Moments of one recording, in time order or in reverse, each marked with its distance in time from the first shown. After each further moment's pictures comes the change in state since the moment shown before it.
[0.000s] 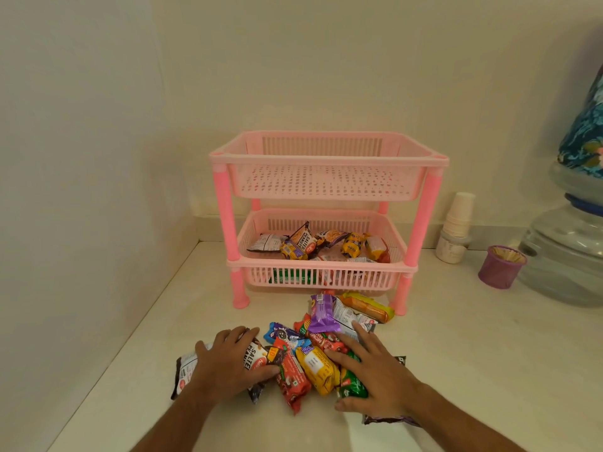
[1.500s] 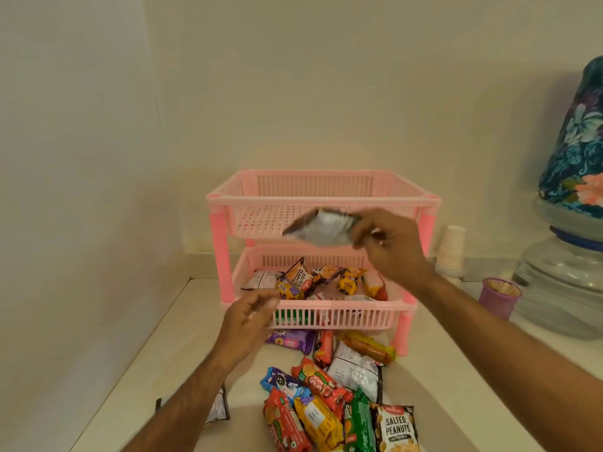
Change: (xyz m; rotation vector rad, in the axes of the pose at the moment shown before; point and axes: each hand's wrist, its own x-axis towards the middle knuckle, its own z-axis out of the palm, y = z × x) left_hand 0.065 0.051 -0.116 -1.241 0.268 0.305; right_hand 0.075 0.012 -0.261 0.581 1.062 -0.160
